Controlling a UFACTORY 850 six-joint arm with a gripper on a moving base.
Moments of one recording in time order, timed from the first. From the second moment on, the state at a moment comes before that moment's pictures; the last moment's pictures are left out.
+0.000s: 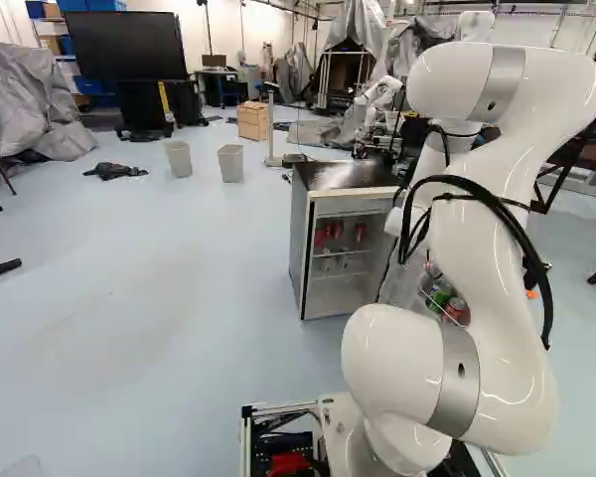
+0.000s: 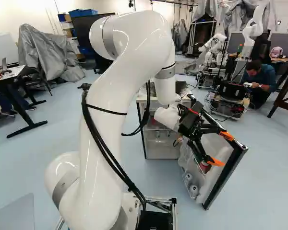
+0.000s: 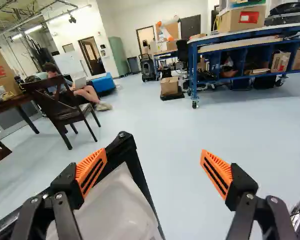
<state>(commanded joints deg) -29.4 -36.2 -46.9 93.4 81.4 0.0</state>
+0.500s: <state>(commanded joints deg) -26.7 -31.5 -37.3 80.9 81.4 0.0</state>
